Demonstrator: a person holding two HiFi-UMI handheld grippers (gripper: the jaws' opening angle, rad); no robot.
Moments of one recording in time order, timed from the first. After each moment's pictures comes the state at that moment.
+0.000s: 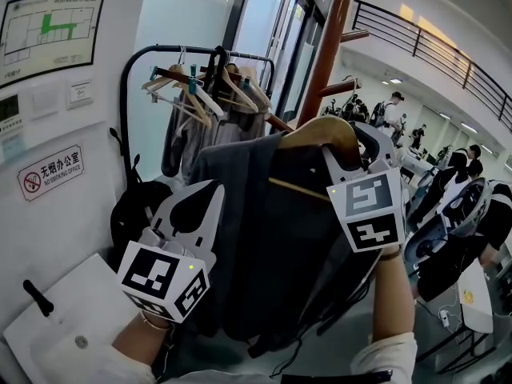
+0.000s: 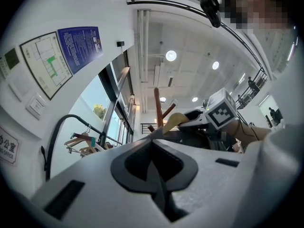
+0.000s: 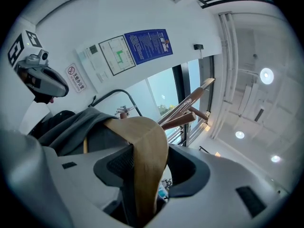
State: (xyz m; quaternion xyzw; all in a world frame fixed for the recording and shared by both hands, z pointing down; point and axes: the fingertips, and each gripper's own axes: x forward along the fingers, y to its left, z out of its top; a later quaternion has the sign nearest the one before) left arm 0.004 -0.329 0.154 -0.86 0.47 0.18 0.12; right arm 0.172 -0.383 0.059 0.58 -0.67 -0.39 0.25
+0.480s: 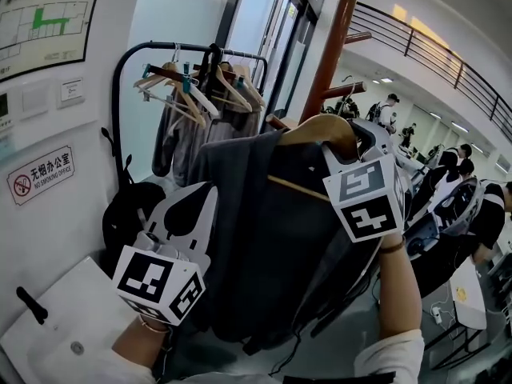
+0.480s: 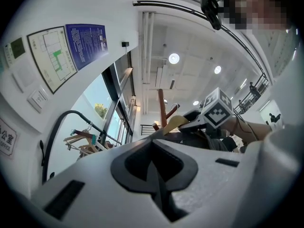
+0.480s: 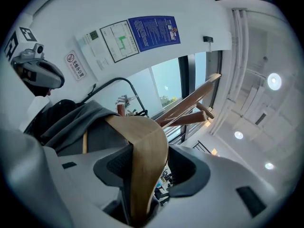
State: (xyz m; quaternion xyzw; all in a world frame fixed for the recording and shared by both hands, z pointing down) left arm -0.009 -0.342 0.159 -0.86 0.46 0.20 0.10; right arm 0.172 -0.403 0.059 0.59 -0.64 -0.37 0.32
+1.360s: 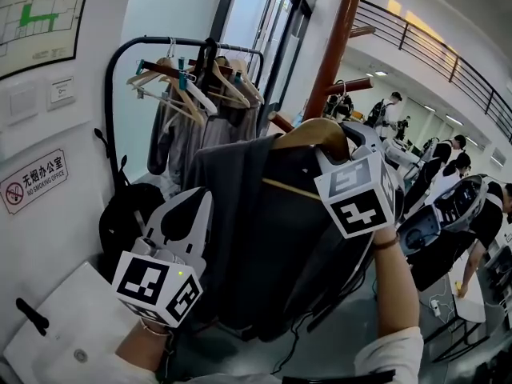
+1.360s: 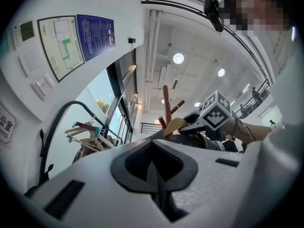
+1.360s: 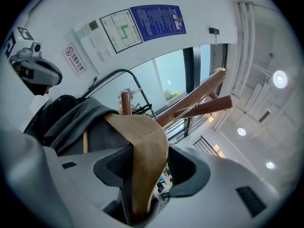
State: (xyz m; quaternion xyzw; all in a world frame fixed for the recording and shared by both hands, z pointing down) left arm -0.024 -0.371 0.182 -0.86 0.45 0.21 0.08; right arm 0.166 -0.437 0.082 0.60 -0.63 -0.35 0.35
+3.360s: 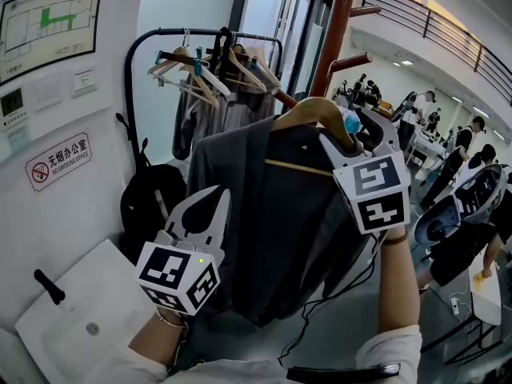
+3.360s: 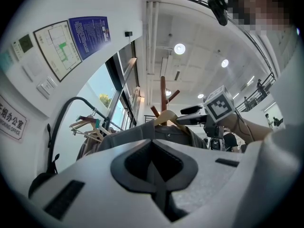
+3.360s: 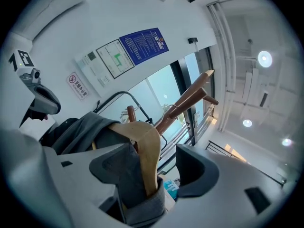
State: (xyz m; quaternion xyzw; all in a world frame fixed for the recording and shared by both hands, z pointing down) left arm 0.016 -0.336 0.211 -0.86 0.48 0.16 0.06; right arm 0.181 -0.398 0.093 0.56 -0.72 -0.34 0.23
